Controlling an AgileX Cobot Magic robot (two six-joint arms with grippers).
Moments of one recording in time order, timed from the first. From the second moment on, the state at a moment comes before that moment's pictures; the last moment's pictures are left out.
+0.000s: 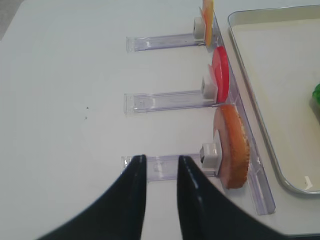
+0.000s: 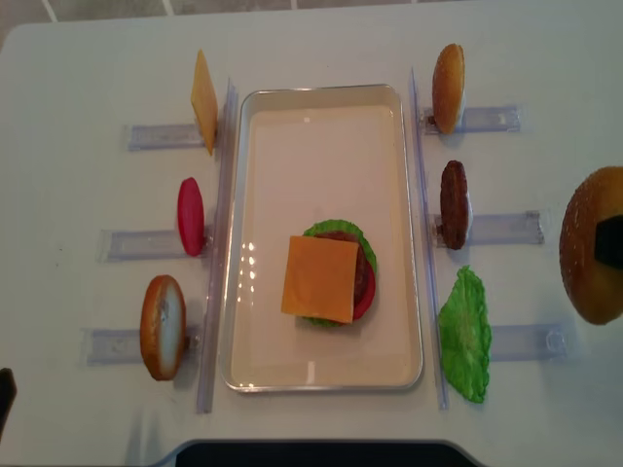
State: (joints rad) left arm 0.14 -0.02 -0.48 -0.09 1.11 0.18; right arm 0.44 0.74 -0.95 0.18 1.24 0.38
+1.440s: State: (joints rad) left arm 0.14 -0.02 -0.48 -0.09 1.11 0.18; right arm 0.44 1.60 -0.62 1.77 1.08 -1.10
